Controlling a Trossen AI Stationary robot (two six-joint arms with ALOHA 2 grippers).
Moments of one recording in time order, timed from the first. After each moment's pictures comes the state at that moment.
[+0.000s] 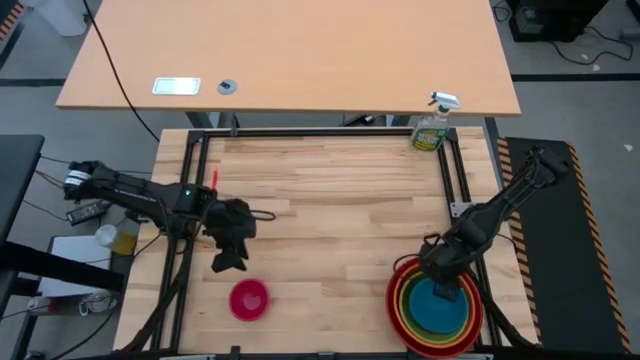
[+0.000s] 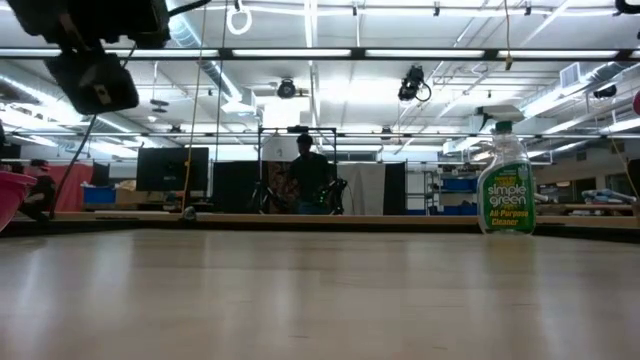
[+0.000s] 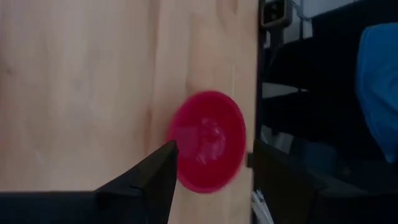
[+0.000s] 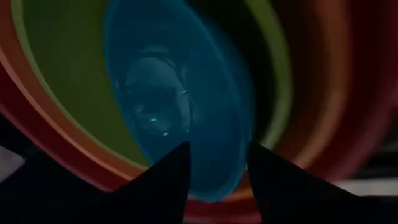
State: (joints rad) left arm -0.18 1.02 0.76 -0.67 0.48 -0.53; right arm 0.66 1.21 0.90 -1.09 -0.46 1.20
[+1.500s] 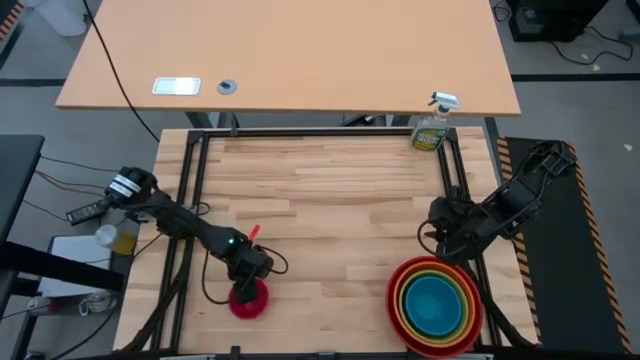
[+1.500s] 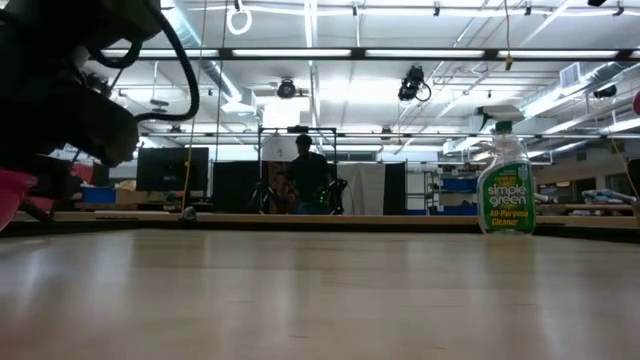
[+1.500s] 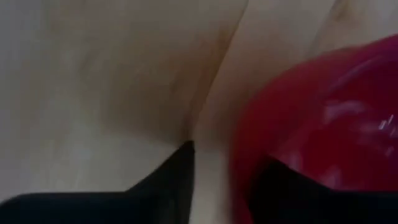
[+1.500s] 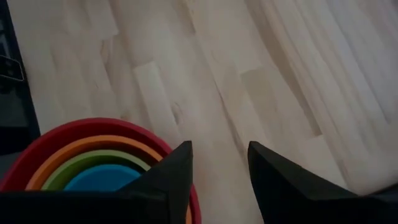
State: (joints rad) left arm -0.45 1.55 0.76 -0.56 0.33 -0.88; right arm 0.67 1.14 1.37 -1.50 0.37 0.99
